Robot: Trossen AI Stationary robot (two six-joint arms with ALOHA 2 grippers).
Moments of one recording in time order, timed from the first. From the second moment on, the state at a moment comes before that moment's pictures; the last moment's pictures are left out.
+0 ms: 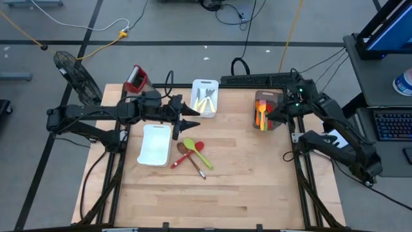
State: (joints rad) left arm 0.17 1.20 0.91 0.12 0.22 -0.13; right arm -1.03 0.71 0.70 -0.85 -0.86 1.26
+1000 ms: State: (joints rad) left arm 0.02 1.20 0.91 0.16 0.03 -0.38; right arm -0.38 0.72 0.70 0.04 -0.67 0.62
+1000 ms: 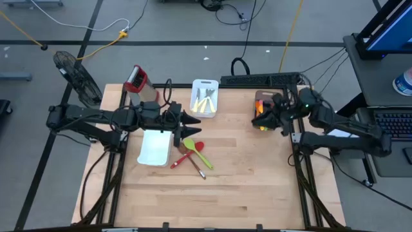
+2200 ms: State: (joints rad) left arm -0.02 0.65 0.72 -0.23 -0.05 -0.28; right arm 0.02 1.43 1.09 -0.12 -0.27 0.40
